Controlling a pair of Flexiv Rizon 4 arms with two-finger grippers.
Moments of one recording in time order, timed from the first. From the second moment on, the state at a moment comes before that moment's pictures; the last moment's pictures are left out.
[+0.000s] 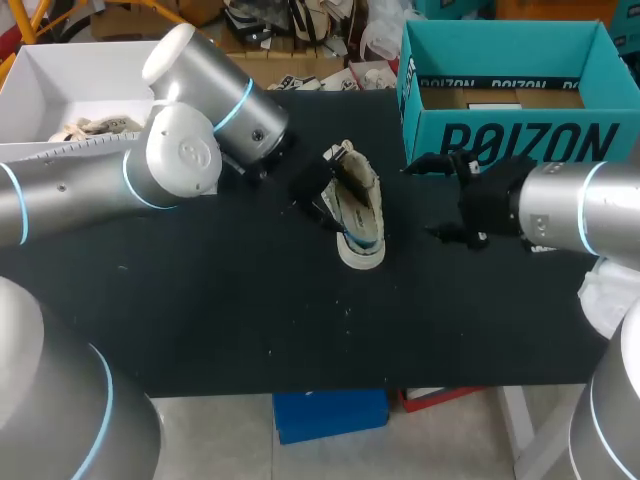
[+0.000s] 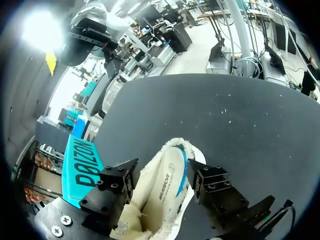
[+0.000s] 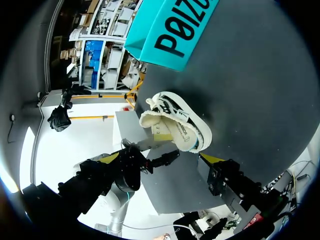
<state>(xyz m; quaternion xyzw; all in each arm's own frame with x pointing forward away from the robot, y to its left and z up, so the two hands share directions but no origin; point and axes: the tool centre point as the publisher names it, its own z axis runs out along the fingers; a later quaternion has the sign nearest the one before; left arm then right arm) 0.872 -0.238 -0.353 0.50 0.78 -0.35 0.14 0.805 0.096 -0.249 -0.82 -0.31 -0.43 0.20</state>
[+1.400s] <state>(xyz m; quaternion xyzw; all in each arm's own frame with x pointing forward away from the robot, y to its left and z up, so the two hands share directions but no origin) 0.880 -0.245 -0.394 0.54 0.80 -0.26 0.08 0.805 0.096 -0.249 -0.82 -0.31 -0.43 0.20</state>
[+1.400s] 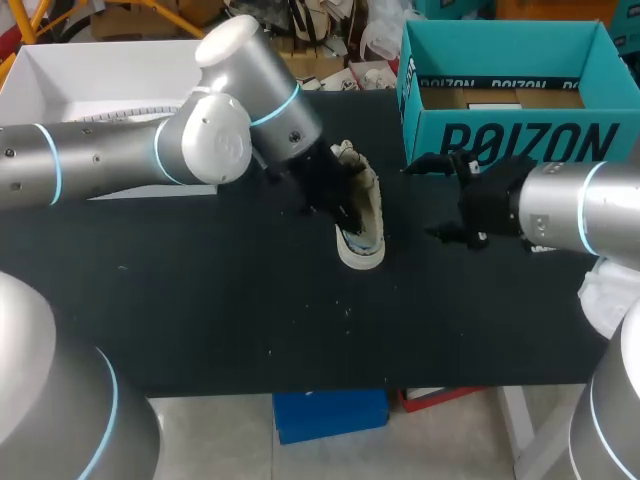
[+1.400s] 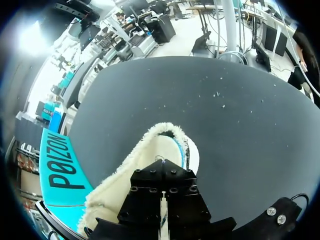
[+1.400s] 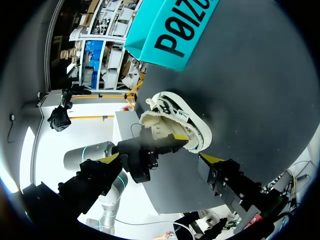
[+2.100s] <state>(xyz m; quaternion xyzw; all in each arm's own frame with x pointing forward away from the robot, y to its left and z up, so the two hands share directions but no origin) 0.872 -0.244 -0.410 0.58 0.79 -0.19 0.01 0.805 0.096 -0.249 -0.82 -0.31 -0.43 0.20</state>
